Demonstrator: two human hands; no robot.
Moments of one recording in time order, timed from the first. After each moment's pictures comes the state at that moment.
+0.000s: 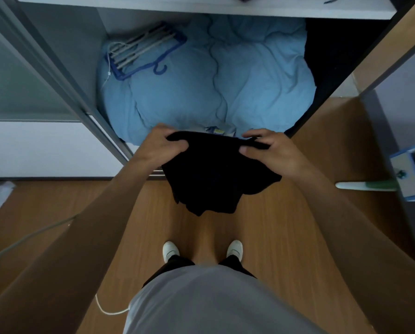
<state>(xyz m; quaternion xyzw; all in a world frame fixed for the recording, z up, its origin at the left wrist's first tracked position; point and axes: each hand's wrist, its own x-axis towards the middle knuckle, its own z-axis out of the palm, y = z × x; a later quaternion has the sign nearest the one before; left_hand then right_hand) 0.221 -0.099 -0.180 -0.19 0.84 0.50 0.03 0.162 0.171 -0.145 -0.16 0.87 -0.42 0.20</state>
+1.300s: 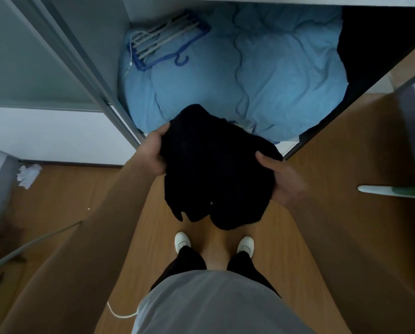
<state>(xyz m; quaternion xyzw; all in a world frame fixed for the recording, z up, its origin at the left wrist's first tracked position) 0.240 -0.124 -0.180 -0.40 0.38 0.83 0.07 0.195 0.147 -0.188 0.10 0.48 -0.77 0.41</state>
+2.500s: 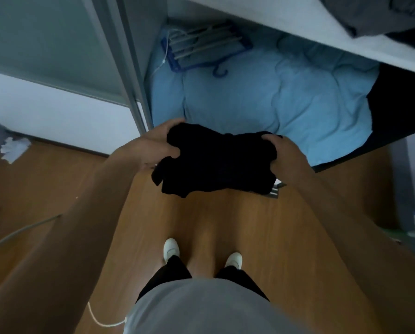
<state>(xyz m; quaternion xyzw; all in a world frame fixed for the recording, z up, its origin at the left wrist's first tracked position) 0.257 -0.274 -0.196 -0.21 0.70 0.67 0.14 0.115 0.023 -0.187 -0.27 0.94 -0.18 0.14</state>
